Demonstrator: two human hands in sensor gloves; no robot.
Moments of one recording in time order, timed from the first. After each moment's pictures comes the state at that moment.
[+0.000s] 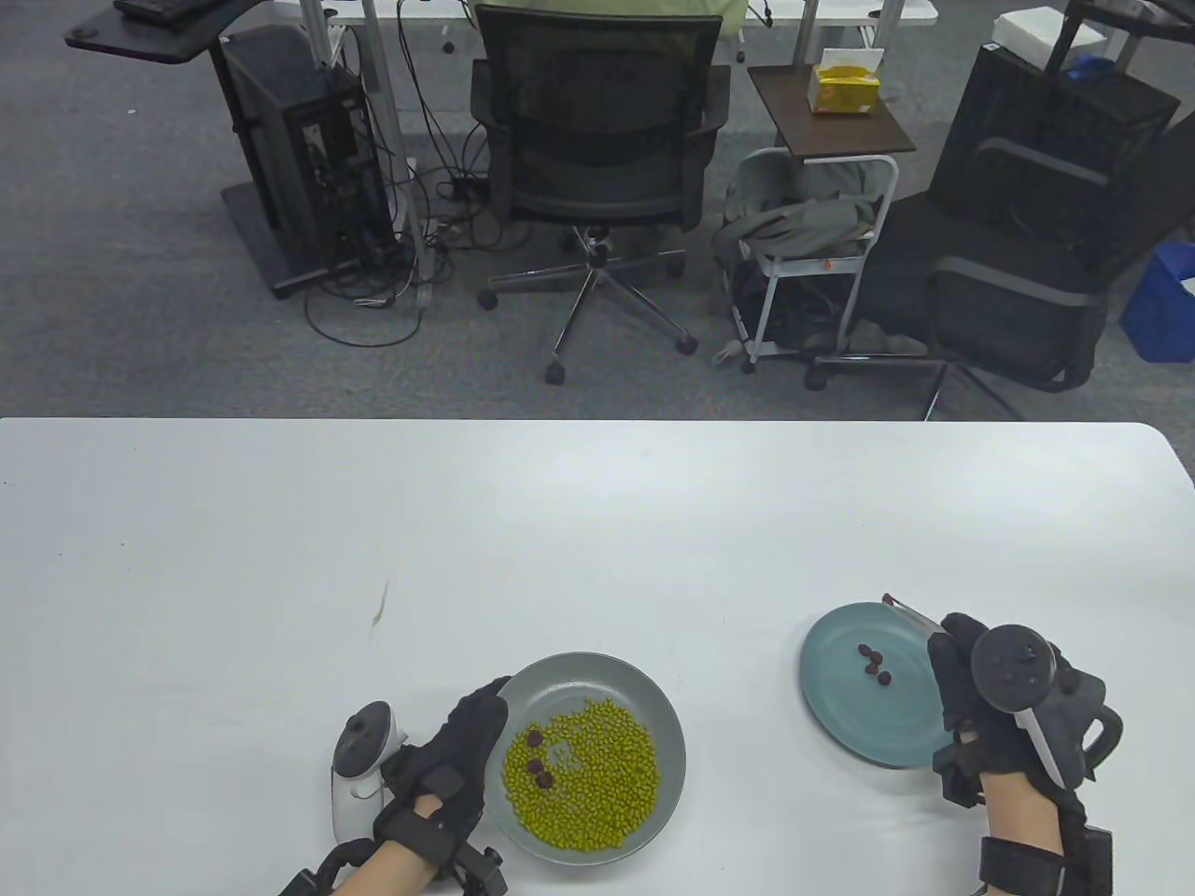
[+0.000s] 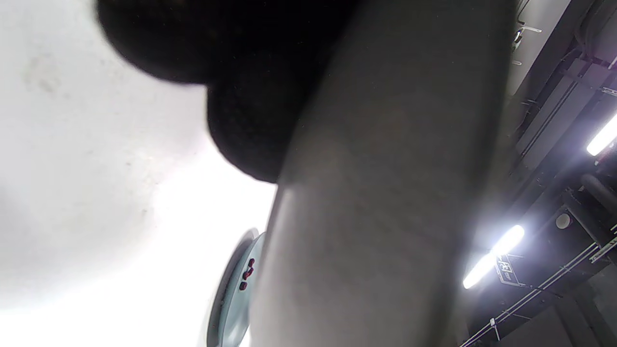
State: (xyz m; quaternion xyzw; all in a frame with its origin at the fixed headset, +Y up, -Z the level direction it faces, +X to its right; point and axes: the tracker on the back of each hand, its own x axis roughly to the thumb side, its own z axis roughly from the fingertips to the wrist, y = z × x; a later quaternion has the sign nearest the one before) left_hand -0.188 -0.799 -0.287 -0.20 -0.09 0.75 0.63; right_hand 0.341 -0.705 -0.329 -0.20 -0.14 0.96 0.12
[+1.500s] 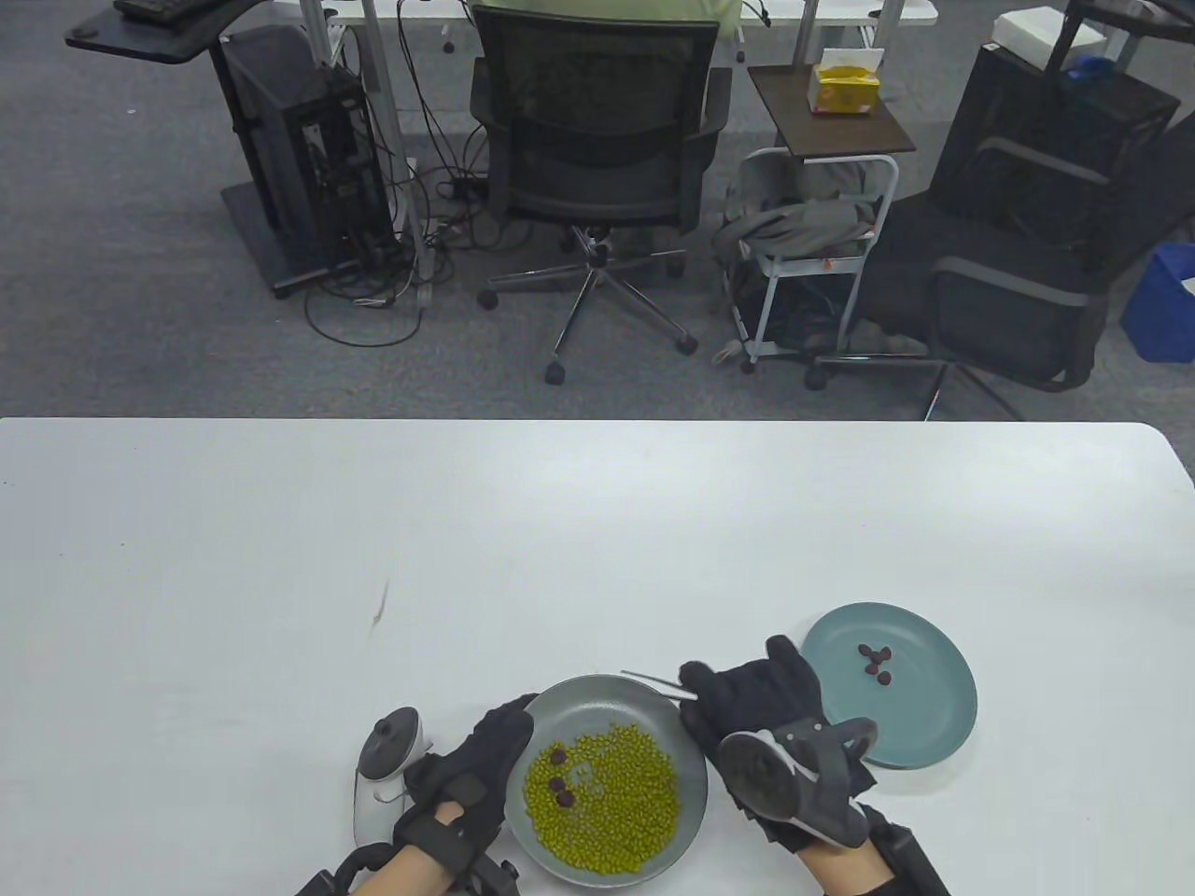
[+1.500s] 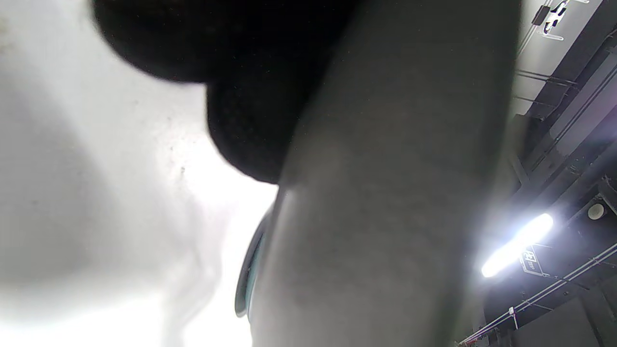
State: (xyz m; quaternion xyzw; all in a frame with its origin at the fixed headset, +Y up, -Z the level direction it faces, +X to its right) left_hand -0.169 -0.809 -0.283 -0.24 -0.09 0.74 0.62; right_hand 0.110 -0.691 -0.267 0.21 -0.24 0.94 0.08
